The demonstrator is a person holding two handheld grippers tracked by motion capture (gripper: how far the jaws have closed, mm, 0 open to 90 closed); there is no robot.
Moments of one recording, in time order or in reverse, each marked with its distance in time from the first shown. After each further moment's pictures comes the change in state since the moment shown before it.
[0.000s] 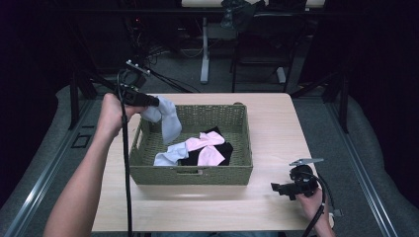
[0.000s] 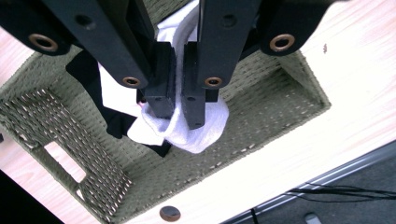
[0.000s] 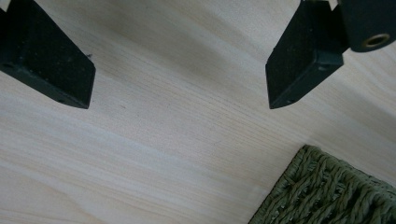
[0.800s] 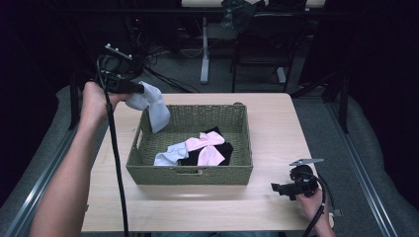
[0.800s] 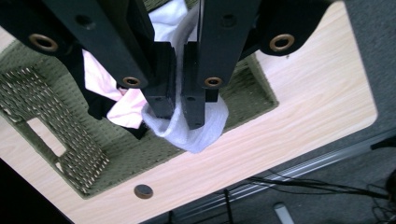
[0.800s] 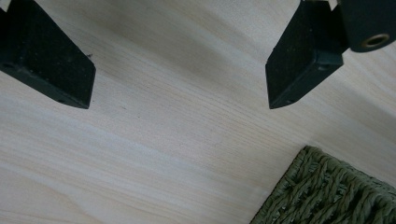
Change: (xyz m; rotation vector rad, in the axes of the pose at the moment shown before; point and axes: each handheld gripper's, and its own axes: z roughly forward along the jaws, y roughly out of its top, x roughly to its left) left arm 0.024 0.008 -0.039 -0.048 0.082 -0.061; right arm 0.000 0.000 0.000 0.002 -0.002 0.002
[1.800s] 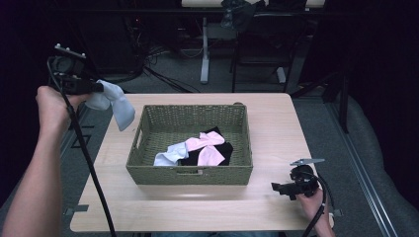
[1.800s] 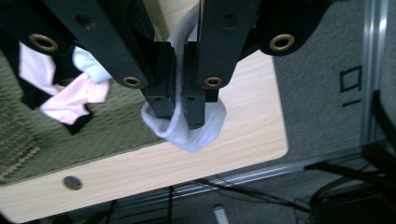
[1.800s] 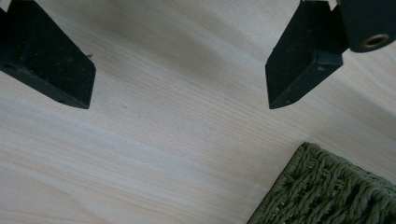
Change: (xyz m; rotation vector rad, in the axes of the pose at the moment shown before) left arm 0.060 -0.041 -0.046 -0.028 0.188 -0.137; right arm -0.001 0.000 -0.001 -0.010 0.005 0.013
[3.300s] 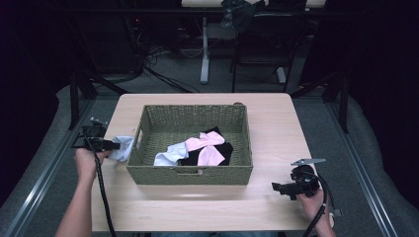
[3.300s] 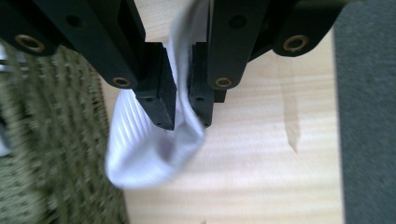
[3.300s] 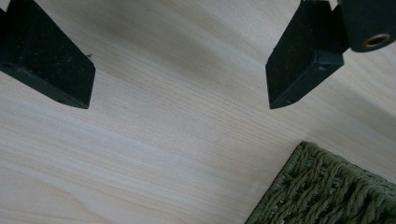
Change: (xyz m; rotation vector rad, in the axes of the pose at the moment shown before) left arm 0.039 -0.167 0.177 0.249 -0.063 -0.232; right arm -0.001 -0.001 -0.002 -0.007 0.002 0.003
